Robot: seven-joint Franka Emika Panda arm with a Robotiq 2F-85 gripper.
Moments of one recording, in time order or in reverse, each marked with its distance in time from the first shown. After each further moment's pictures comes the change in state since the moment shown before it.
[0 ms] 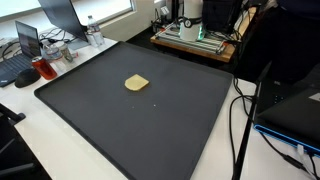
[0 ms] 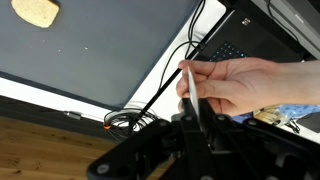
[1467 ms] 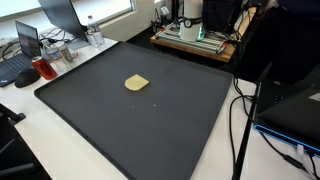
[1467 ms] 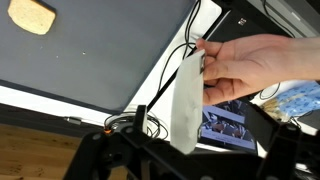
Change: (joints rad) arm 0.009 -0.001 0.002 -0.002 0.006 -0.008 0.040
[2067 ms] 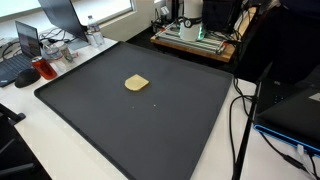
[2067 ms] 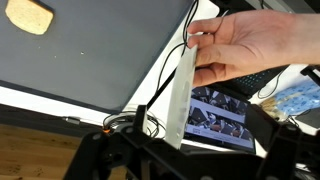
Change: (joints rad) arm 0.007 -0.008 -0.002 -0.002 0.003 -0.003 0.007
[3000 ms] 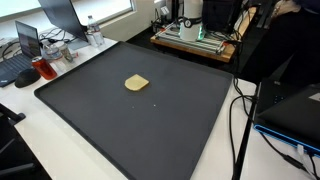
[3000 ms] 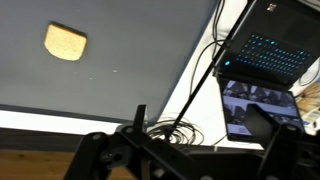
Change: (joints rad) arm -0.119 0.077 -0.061 0.008 -0.033 0.000 0.018
